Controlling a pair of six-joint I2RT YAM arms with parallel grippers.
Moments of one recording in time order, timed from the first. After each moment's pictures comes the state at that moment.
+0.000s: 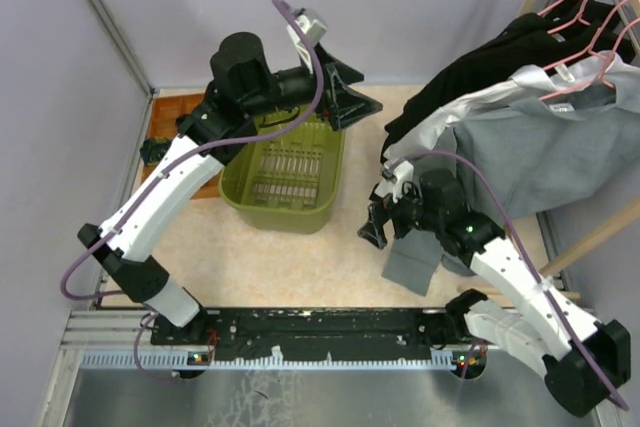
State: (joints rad) left arm -0.74 1.56 1.87 -0.22 0.52 -0.26; right arm 0.50 0.92 0.72 -0.44 -0.39 0.03
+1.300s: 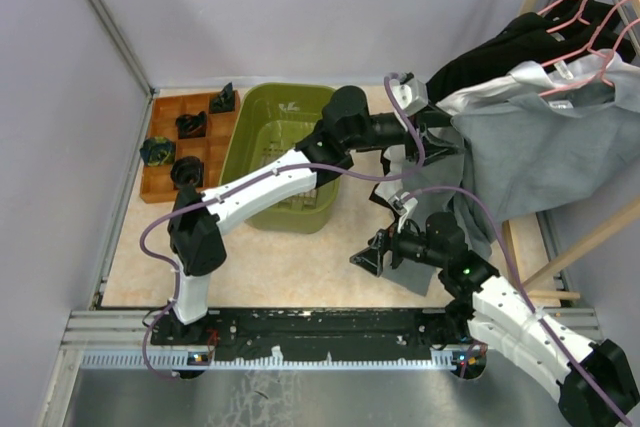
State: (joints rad) left arm -0.98 1.97 1.86 0.37 0.60 -0.08; right arm 0.59 0.63 0.24 0.06 -0.52 0.41
